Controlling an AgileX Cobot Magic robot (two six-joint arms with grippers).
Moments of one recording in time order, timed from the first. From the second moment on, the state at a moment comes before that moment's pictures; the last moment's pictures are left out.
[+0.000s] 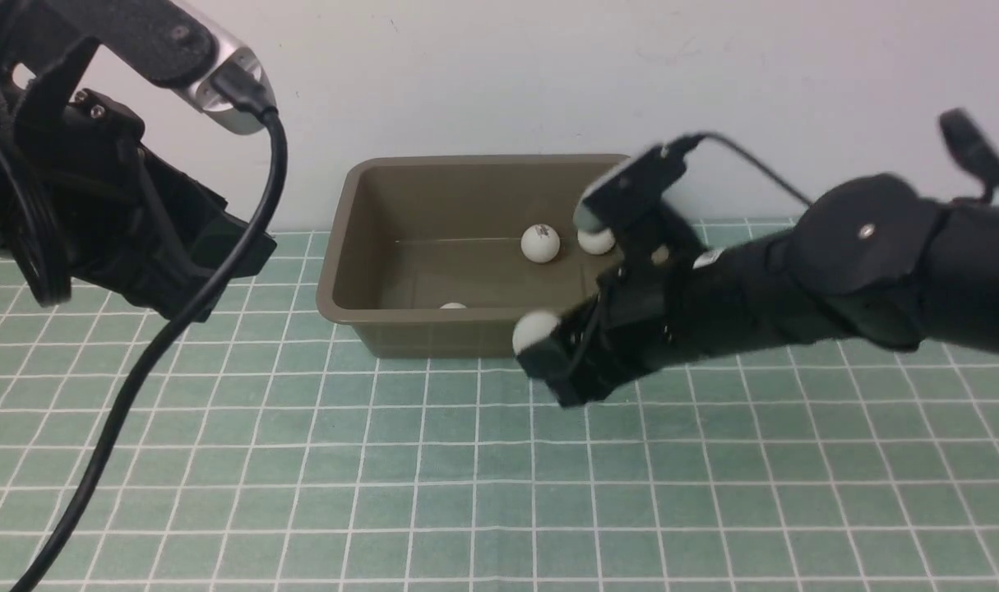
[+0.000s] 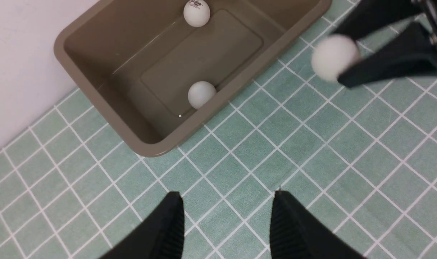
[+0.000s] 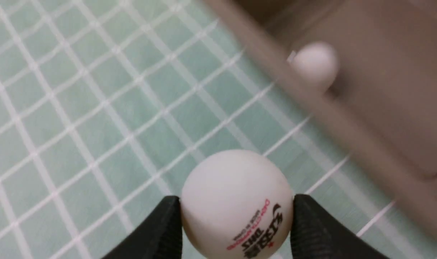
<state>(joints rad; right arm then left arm) 0.54 1.67 -1.11 0.89 0.50 -1.02 -0.21 1.16 -1.20 -0.34 0.93 0.62</state>
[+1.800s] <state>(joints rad) -0.05 2.02 -1.65 0.79 1.11 -1.36 -0.21 1.16 -1.20 -0.34 0.94 0.62</state>
